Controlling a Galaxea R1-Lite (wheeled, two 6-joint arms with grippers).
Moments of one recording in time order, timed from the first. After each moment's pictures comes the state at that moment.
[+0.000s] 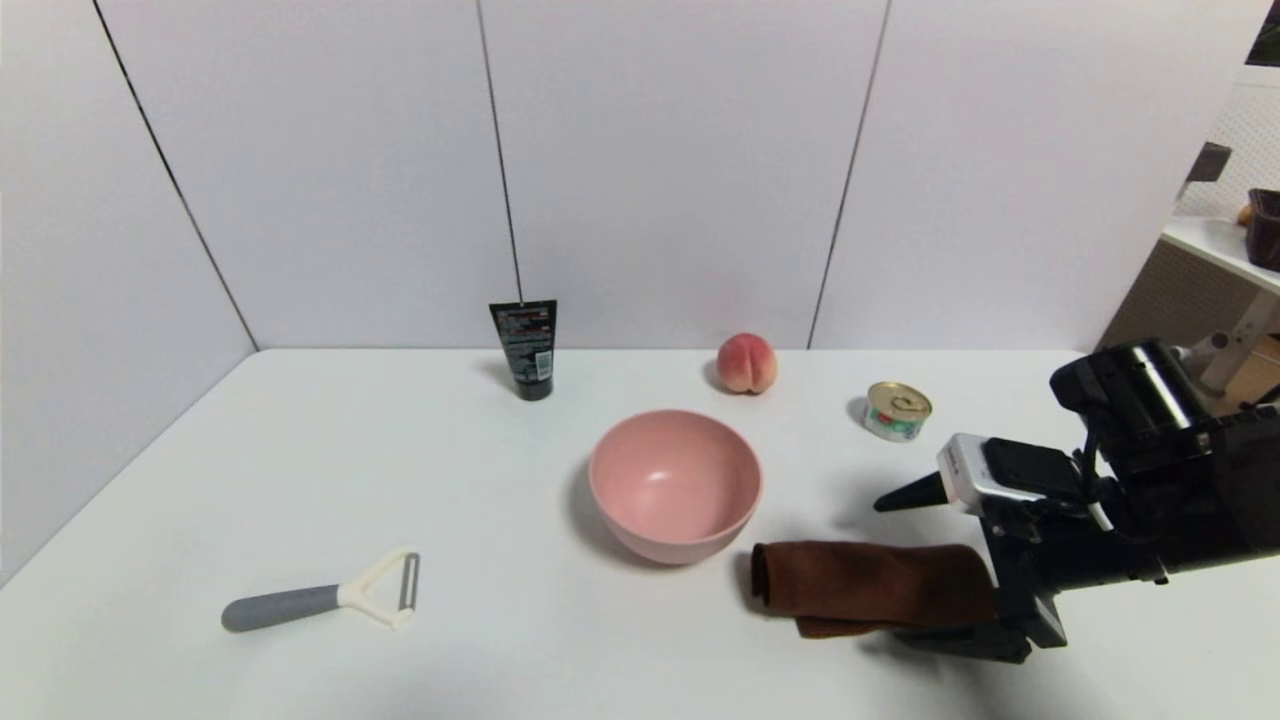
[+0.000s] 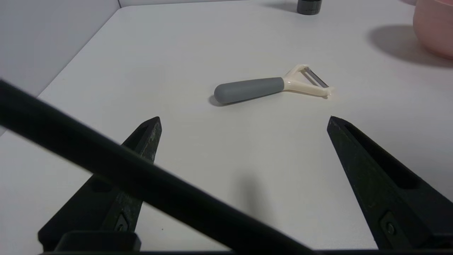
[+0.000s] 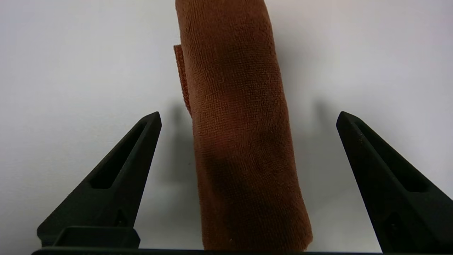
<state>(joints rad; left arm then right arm) -0.01 0.00 0.00 0.00 -0.01 0.02 0.19 1.65 -0.79 0.12 0.67 -1.07</state>
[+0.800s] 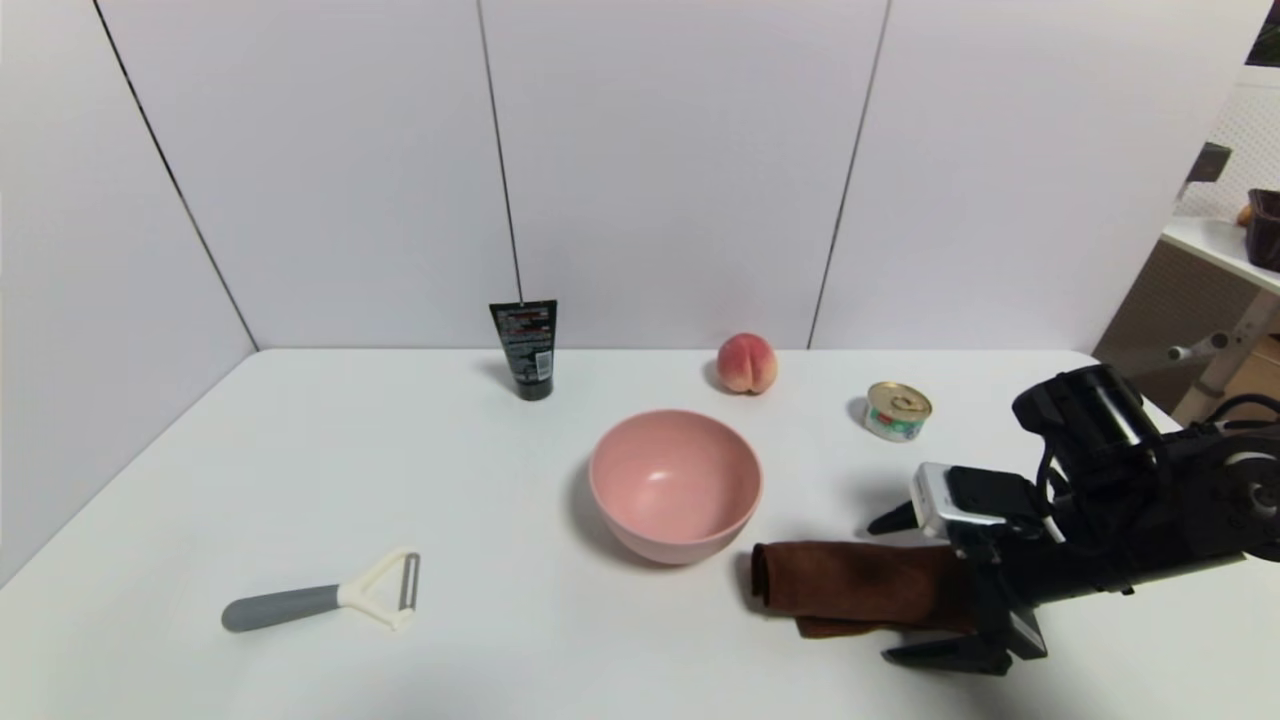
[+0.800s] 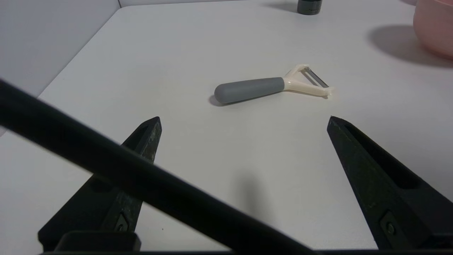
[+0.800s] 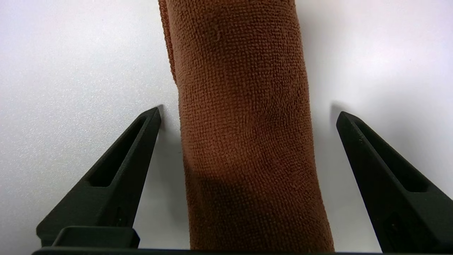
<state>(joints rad) -0.01 0.00 0.00 0.00 -0.01 0.02 0.18 1.73 -0.78 0.10 0.59 -1.12</state>
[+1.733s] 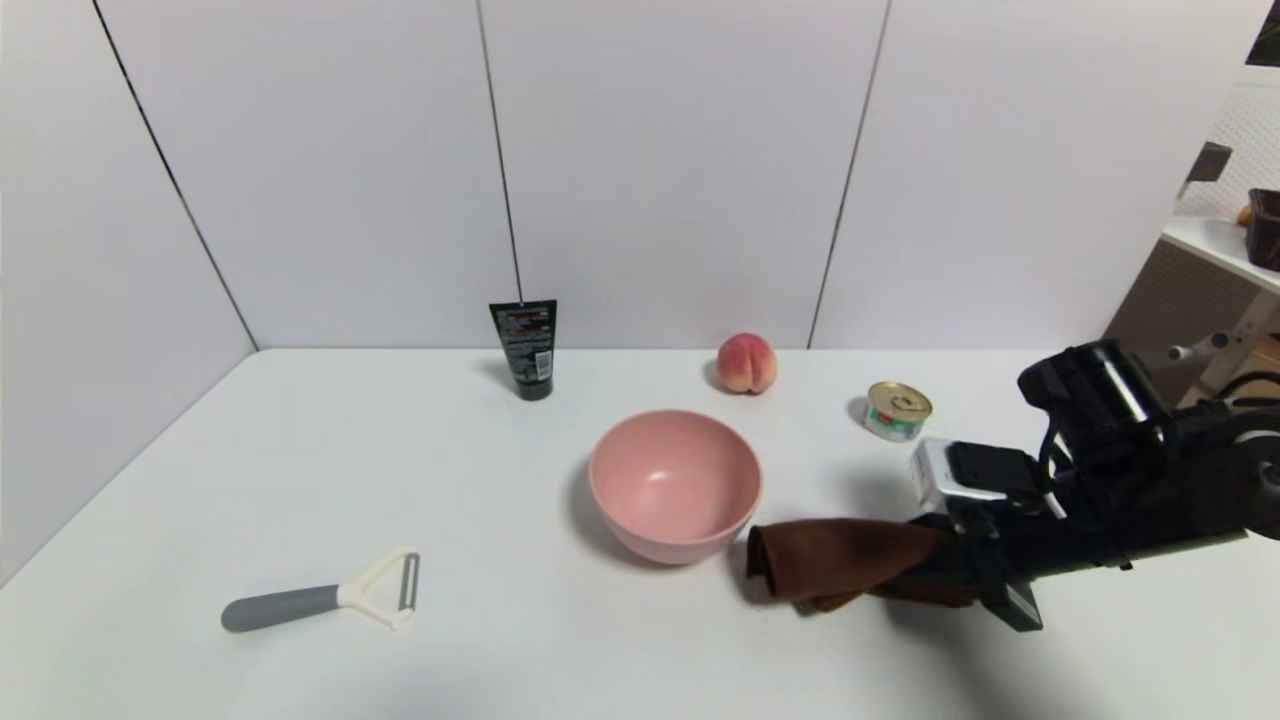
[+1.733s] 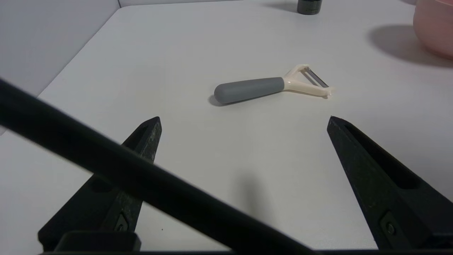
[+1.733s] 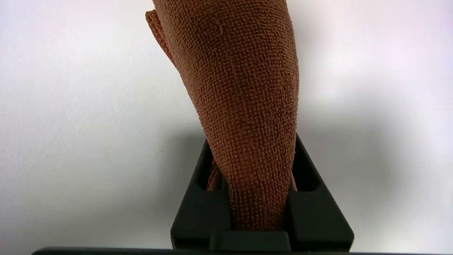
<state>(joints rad) -0.01 0.00 0.00 0.00 -0.01 0.02 0.19 1.70 -0.84 0.11 0.59 -1.11</state>
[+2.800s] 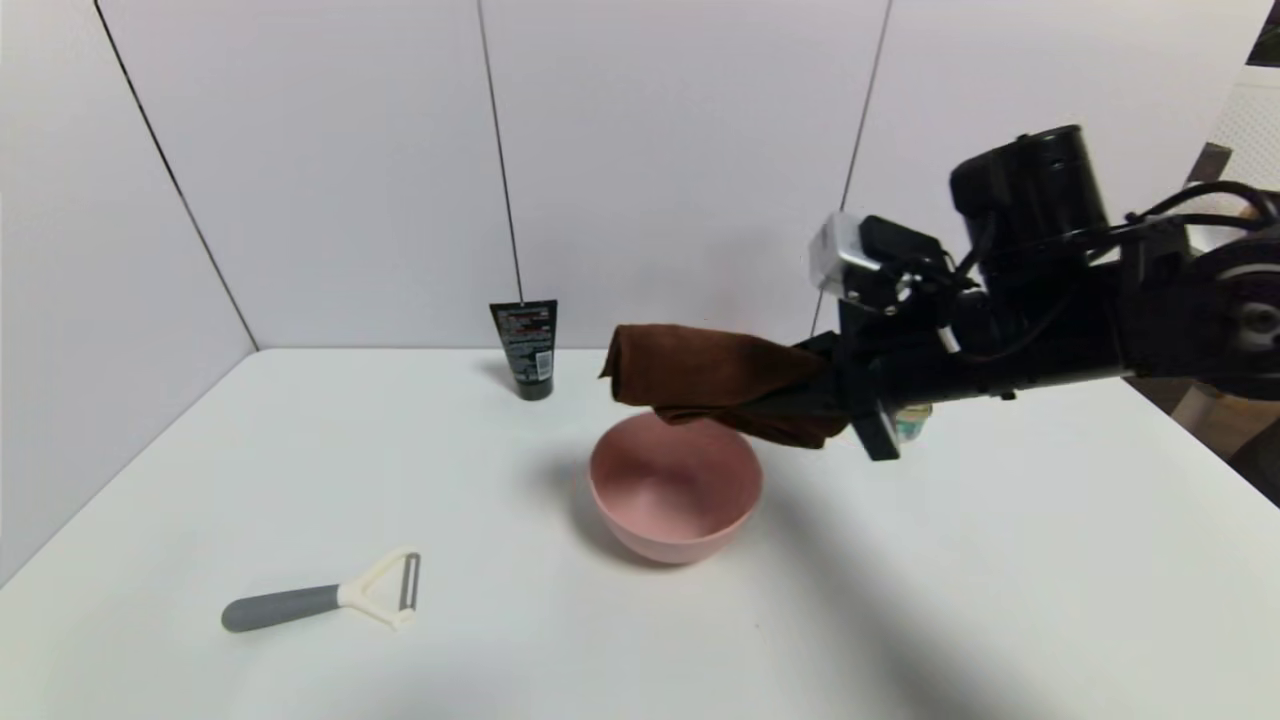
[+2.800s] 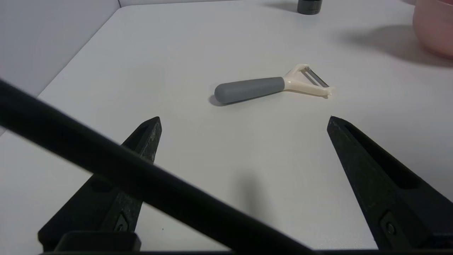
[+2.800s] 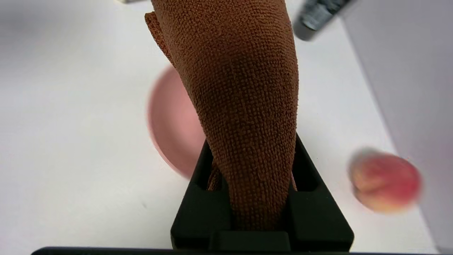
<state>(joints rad) -0.01 0.00 0.00 0.00 -0.01 0.02 0.47 1.75 -1.30 0.12 0.61 -0.71</state>
